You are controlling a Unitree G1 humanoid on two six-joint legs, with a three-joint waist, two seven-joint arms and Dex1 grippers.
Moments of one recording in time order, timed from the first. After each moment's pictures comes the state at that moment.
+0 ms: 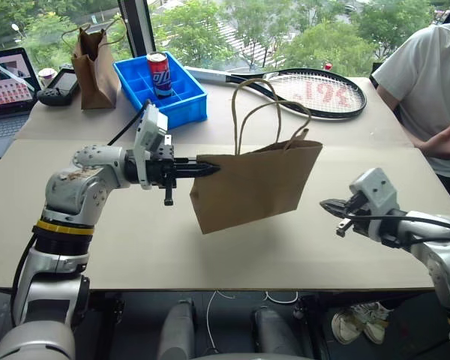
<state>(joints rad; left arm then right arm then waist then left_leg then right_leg) -0.77 0.65 -0.11 0.09 -0.62 0.52 -1.36 -0.03 -0.88 -0.26 -0.44 0.37 0.77 0.70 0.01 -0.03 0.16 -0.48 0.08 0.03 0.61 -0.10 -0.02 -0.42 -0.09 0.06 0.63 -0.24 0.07</state>
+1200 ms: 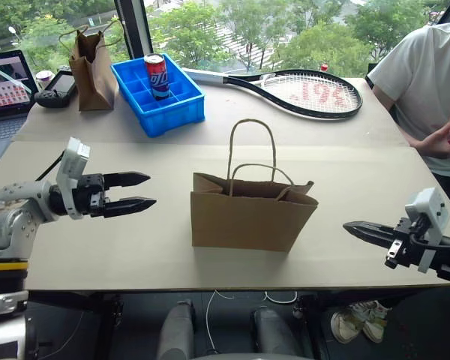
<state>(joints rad) -0.31 0.89 0.25 0.02 -0.68 0.65 -1.31 0.18 -0.85 -0.53 -0.48 0.62 0.70 0.99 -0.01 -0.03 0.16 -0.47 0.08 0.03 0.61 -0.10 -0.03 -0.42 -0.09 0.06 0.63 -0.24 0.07</state>
